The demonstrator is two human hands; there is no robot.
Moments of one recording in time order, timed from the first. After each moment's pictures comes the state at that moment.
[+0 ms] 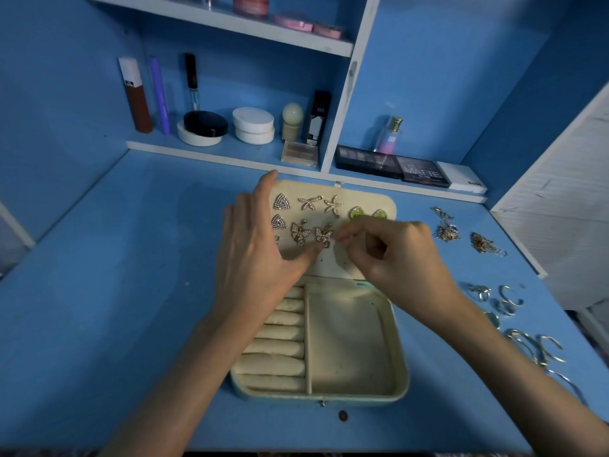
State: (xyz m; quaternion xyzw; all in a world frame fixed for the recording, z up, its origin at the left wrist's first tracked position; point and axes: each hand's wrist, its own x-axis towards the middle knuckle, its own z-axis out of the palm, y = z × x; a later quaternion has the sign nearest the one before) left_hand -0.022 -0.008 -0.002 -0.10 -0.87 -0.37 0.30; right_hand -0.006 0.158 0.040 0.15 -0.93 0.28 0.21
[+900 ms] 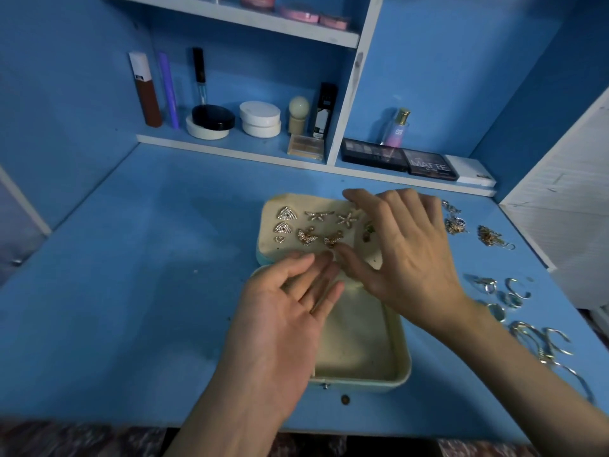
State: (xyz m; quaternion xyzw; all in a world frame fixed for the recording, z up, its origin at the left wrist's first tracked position) left_hand 0.054 0.015 0.037 0.21 -0.24 -0.94 -0.13; right_hand 0.004 0.161 0.034 0.25 -0.90 0.03 0.37
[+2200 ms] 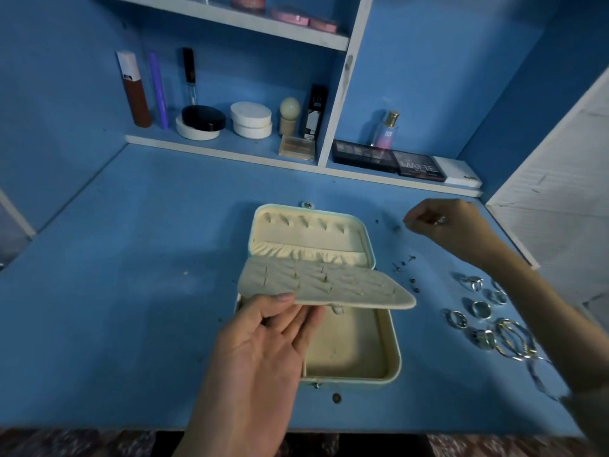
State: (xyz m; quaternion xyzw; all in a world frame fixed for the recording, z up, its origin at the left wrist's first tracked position) left_hand 0.079 0.001 0.011 0.10 -0.22 -0.96 -0.13; right_hand -0.051 0.266 0.036 0.02 -0.97 0.22 0.09
